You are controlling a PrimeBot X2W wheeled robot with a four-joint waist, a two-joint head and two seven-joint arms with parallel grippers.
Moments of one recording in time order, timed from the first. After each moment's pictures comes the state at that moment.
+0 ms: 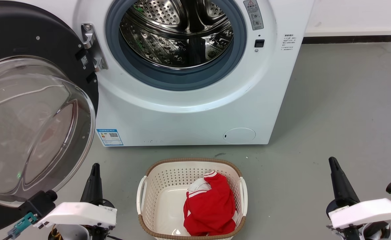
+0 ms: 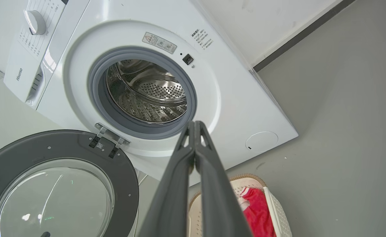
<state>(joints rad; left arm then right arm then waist) -0.04 0.06 0.05 0.16 -0.77 -0.04 -0.09 0.00 -0.07 -0.02 0.10 0.81 0.13 -0.05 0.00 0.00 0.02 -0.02</state>
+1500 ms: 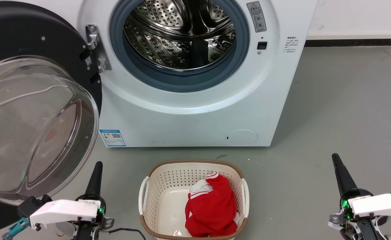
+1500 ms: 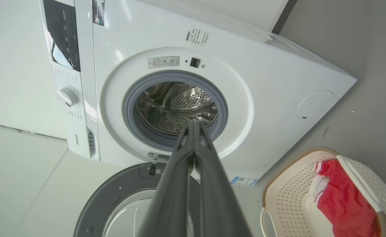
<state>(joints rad) -0.08 0.06 0.09 0.21 -1.29 -0.10 0.04 -0.06 -0.08 -0.05 0.19 1.32 0.13 0.03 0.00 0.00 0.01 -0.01</state>
